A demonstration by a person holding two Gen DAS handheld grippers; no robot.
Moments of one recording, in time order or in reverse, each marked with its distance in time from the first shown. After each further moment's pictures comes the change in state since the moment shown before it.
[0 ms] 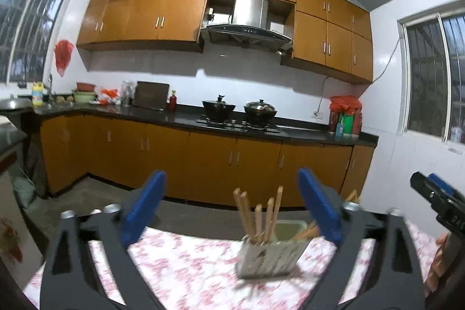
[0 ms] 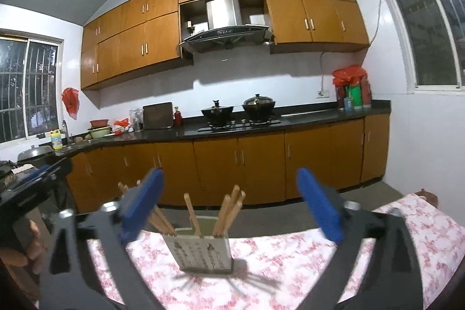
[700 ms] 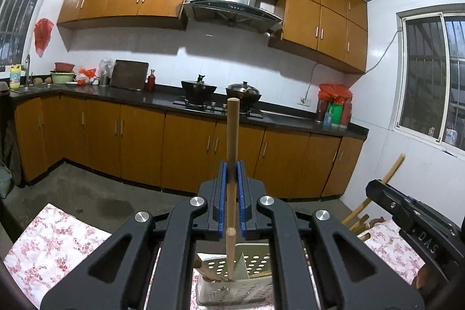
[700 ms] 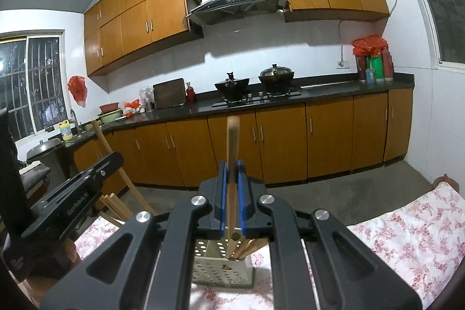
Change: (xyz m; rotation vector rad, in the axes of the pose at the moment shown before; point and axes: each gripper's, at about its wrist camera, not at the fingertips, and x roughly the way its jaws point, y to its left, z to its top) left arm 0.121 -0.041 -0.011 -0.060 0.088 -0.092; right arm 0.129 0.012 0.006 0.042 0.151 0.097
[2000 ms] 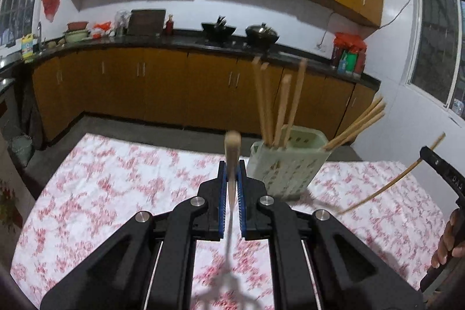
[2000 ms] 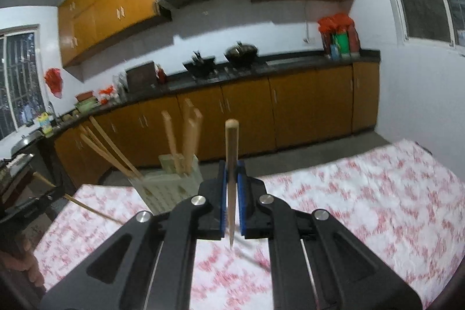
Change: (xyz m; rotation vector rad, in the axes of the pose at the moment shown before) left arm -0.070 0.049 -0.061 0.004 0.281 0.059; right arm -0.085 -0.053 -0.065 0.051 0.073 -0.117
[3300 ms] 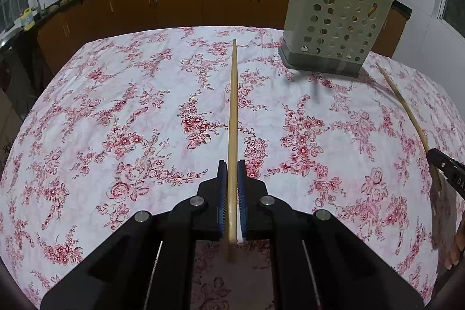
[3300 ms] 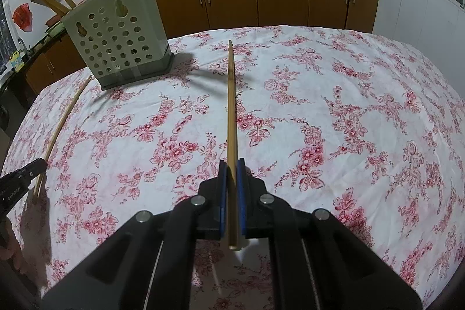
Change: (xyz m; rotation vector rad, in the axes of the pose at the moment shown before) left arm 0.081 0.016 -0.135 0.059 0.397 0.154; right arm 0.085 -0.026 -0.167 -0.013 0.520 -0.131
